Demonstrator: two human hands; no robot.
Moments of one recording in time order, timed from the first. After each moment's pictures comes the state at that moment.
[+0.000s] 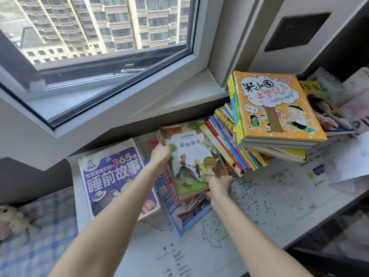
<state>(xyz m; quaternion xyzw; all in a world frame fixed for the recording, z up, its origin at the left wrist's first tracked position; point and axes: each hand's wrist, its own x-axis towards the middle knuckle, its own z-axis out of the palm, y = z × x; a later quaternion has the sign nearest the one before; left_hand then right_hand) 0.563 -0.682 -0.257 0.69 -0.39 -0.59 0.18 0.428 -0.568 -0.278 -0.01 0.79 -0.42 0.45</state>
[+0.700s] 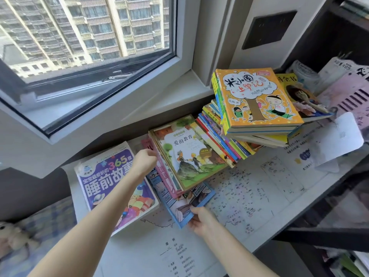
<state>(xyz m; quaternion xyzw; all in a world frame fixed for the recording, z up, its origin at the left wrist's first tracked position) 0.601 -0.656 -0.241 0.67 -0.59 -0.44 0.12 0.472 -0.492 -0.305 0.18 0.67 -0.37 0.61</state>
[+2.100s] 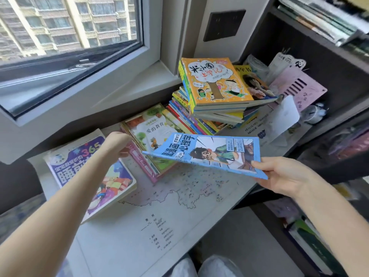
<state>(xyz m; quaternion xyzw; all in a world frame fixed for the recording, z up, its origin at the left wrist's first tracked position) 0.603 -0.650 -0.213 0.67 -0.48 -0.55 0.15 0.336 -0.404 -0.078 -0.03 0.72 -0.42 0.56</state>
